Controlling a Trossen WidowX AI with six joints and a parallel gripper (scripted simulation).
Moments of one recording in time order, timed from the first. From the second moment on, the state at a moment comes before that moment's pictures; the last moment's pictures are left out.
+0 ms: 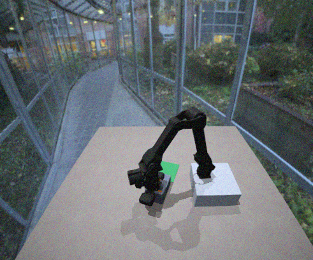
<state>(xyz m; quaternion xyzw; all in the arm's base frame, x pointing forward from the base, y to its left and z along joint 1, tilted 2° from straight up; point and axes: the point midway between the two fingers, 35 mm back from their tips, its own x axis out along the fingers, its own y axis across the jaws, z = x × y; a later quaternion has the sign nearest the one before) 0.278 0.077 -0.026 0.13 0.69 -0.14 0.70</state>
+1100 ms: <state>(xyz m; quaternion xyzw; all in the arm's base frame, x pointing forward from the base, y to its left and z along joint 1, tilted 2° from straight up) 0.278 0.079 0.081 0.14 0.68 -0.14 0.70</state>
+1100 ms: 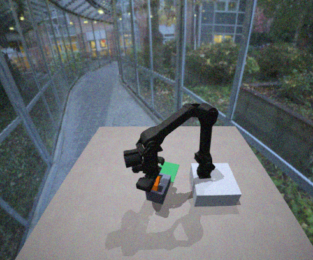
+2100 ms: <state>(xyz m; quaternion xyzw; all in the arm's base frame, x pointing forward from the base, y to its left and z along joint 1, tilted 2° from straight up) 0.275 0.047 0.084 -0.11 0.69 0.09 0.71</state>
